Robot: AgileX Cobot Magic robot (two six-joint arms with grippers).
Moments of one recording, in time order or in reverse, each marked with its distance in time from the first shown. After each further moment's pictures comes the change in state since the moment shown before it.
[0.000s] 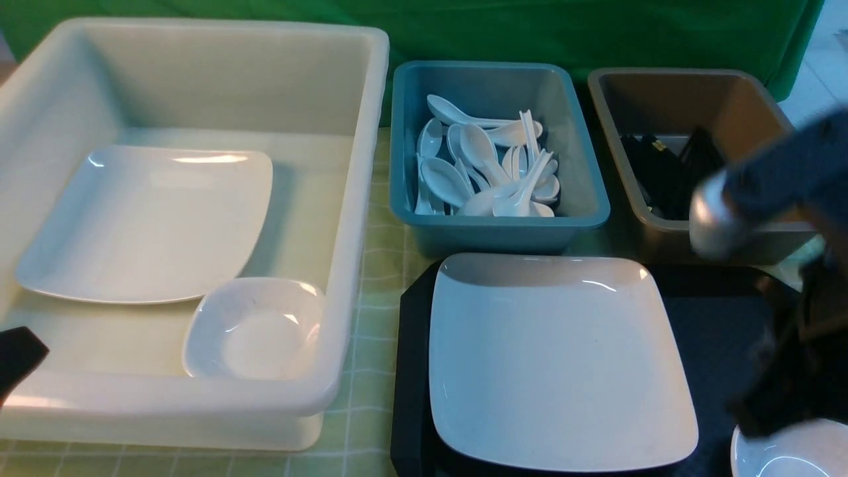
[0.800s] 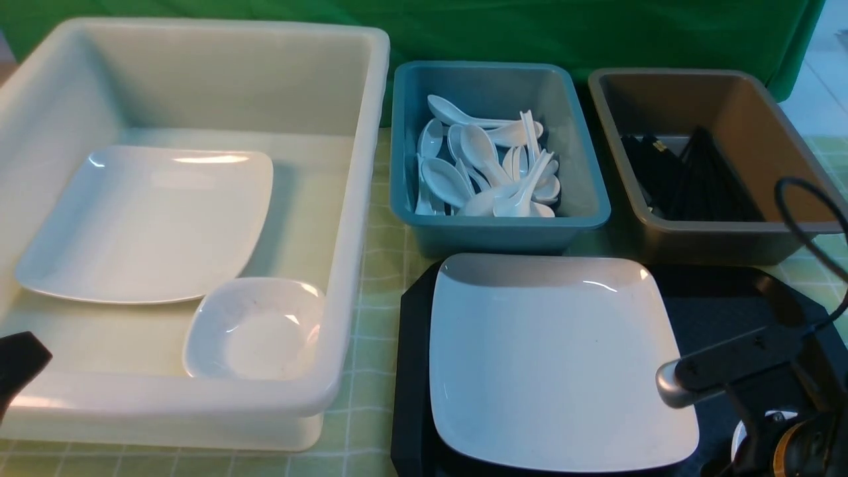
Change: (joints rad) right arm -0.012 0.165 0.392 -0.164 -0.342 0.433; left arm 0.000 0.000 0.000 0.004 0.015 0.029
